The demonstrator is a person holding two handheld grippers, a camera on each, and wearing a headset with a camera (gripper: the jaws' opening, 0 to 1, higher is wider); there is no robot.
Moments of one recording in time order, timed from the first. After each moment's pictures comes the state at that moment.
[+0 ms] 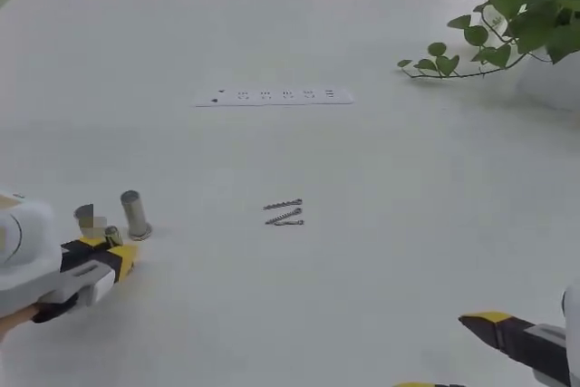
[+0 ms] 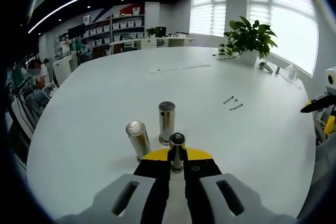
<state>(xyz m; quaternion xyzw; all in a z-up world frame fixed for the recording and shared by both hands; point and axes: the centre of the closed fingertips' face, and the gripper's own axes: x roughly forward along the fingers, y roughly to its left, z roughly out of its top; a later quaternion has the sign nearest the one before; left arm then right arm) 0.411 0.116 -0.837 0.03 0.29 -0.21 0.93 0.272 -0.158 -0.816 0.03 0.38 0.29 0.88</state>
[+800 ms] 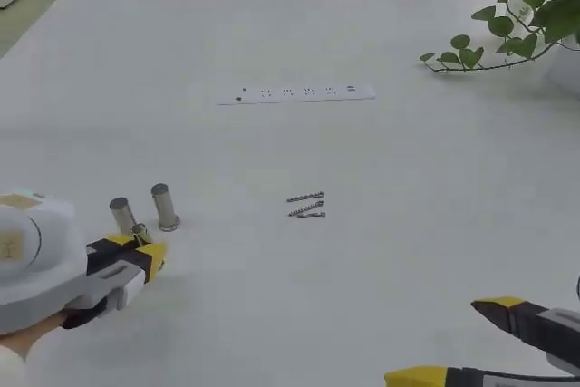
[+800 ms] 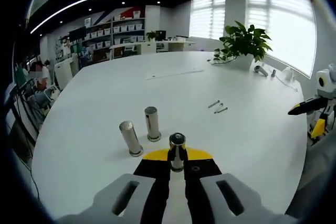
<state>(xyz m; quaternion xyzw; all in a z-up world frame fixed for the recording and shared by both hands) 0.374 0.100 -0.814 0.04 0.28 -0.22 0.94 0.272 -0.150 -0.811 0.03 0.36 0.31 0.88</state>
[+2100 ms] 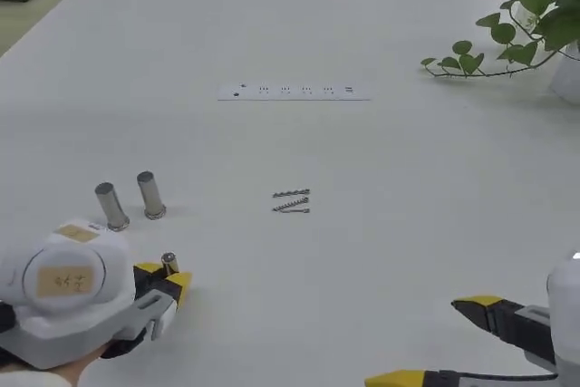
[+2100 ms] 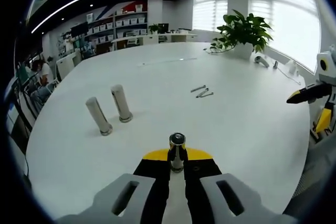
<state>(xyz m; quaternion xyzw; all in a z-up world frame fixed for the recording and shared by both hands) 0.347 0.055 -0.846 0.04 0.31 -0.19 0.93 0.268 -0.164 -0.813 0.00 0.36 0.35 0.86</state>
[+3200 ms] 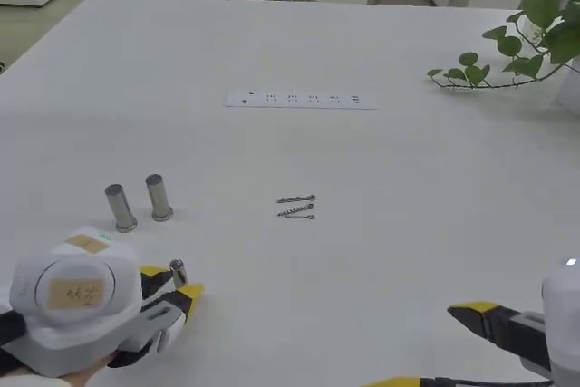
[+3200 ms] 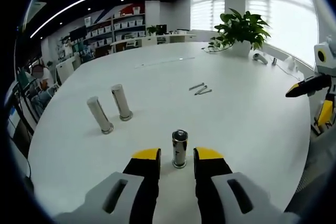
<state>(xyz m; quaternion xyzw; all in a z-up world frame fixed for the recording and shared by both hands) 0.340 0.059 -0.847 0.06 0.30 -0.19 0.93 0.264 -0.157 -0.811 -0.01 0.36 0.36 0.86</state>
